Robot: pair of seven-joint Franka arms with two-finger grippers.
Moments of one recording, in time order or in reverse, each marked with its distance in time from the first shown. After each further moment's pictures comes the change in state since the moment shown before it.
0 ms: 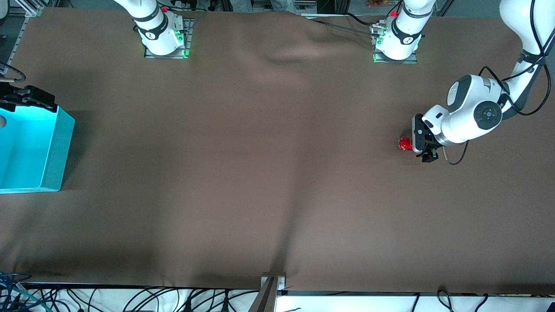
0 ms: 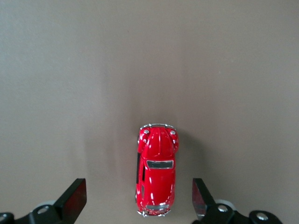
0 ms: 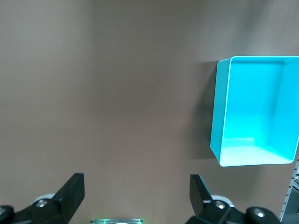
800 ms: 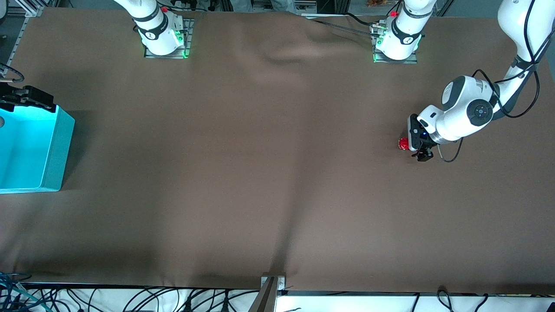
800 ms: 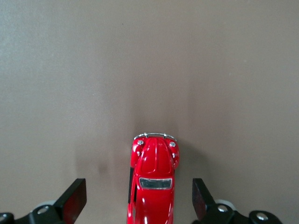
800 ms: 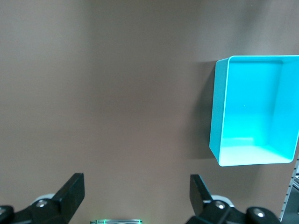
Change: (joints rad) left arm 0.027 0.055 0.001 -0.067 0.076 0.129 -0.071; right arm -0.004 0.000 -0.006 0.000 0.000 0.003 0.000
